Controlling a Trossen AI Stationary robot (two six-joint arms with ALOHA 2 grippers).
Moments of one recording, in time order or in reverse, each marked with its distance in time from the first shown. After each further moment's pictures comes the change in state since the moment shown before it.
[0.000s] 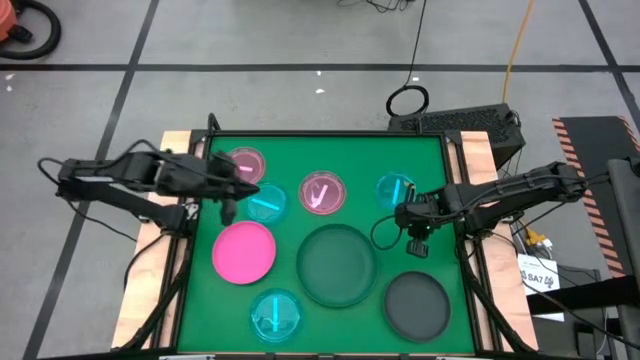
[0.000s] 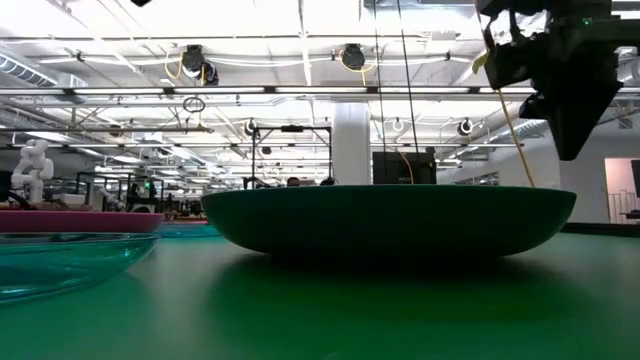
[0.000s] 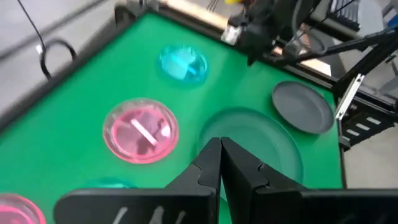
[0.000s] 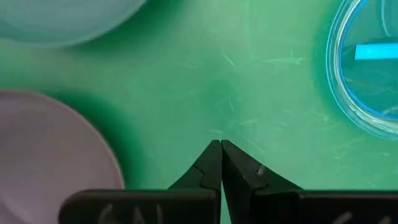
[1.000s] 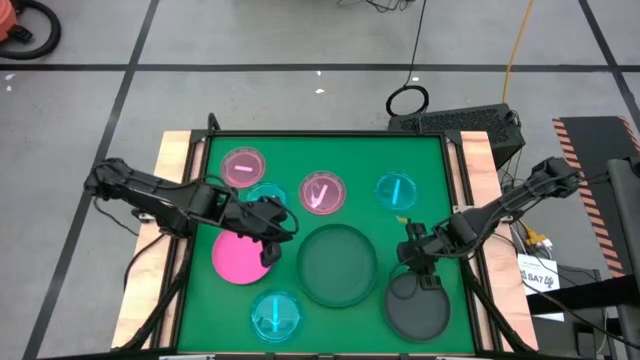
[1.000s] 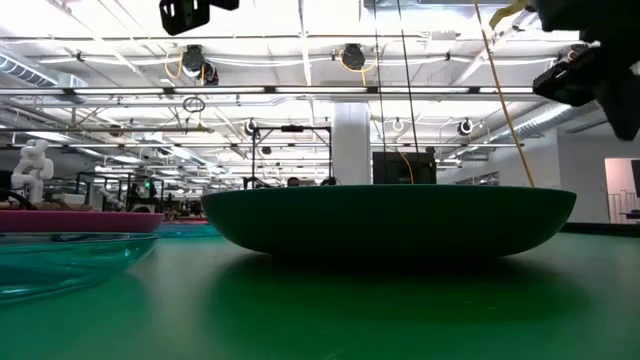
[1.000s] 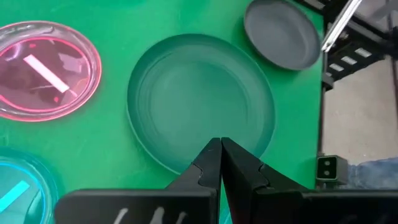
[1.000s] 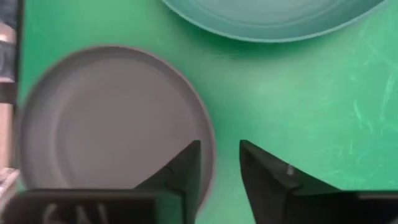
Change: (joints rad) left arm -0.140 0.365 0.000 0.134 0.125 -0.134; right arm 0.341 0.025 -0.013 0.189 -0.015 -0.056
